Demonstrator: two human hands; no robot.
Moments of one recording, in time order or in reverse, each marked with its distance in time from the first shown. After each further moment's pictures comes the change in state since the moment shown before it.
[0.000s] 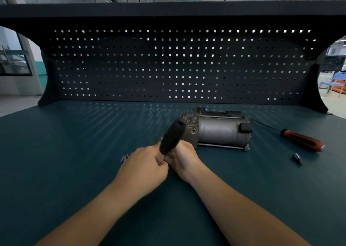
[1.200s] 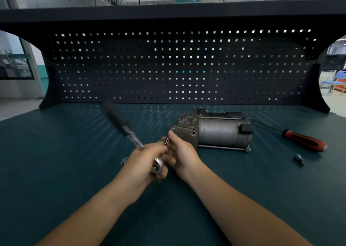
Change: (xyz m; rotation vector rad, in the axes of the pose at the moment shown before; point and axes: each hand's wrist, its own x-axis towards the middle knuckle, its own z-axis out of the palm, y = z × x) left_hand 0.008 0.011 -0.001 -1.108 -0.181 -0.432; right_hand -0.002 -0.006 0.001 0.028 -0.021 0.014
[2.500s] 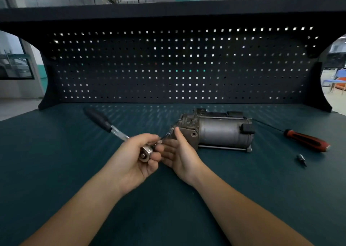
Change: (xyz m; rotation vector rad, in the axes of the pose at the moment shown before) left_hand 0.003 0.020 -0.011 -0.288 -0.063 -0.160; right_hand -0.001 0.000 -0.004 -0.142 -0.088 0.016
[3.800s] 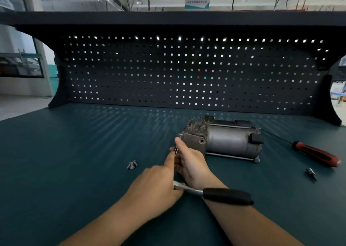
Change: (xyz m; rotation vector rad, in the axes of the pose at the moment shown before) left_hand 0.004 -0.046 -0.015 1.593 0.134 0.579; right_hand 0.000 0.003 0.005 -0.020 0.205 -0.071
